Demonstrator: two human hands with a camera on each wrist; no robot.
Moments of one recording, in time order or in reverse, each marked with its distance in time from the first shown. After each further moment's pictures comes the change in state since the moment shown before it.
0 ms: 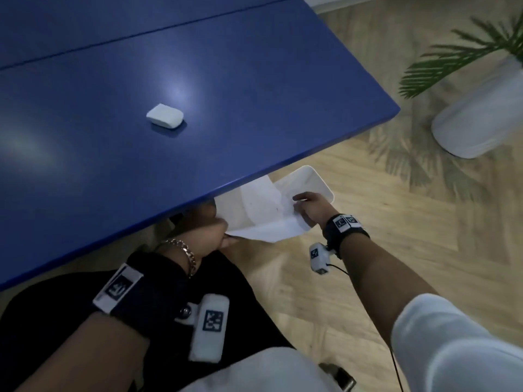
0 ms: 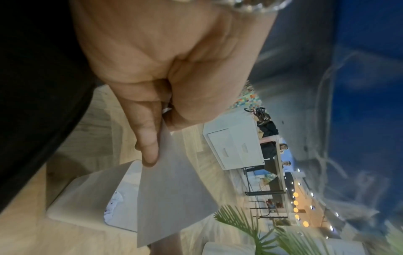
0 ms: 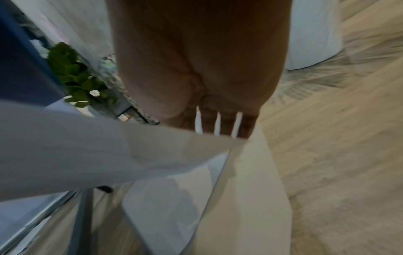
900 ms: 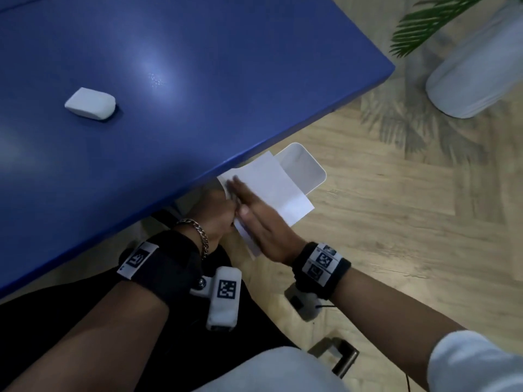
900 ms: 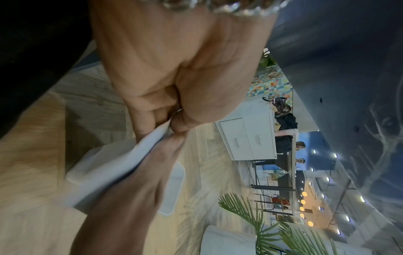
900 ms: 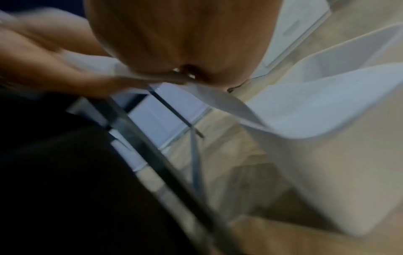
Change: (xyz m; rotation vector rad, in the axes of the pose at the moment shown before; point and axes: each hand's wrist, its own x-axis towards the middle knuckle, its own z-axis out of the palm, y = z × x) left_hand 0.018 0.022 0.042 0.051 -0.073 0.046; right_hand -0.110 -0.044 0.078 0.134 -0.071 -0.774
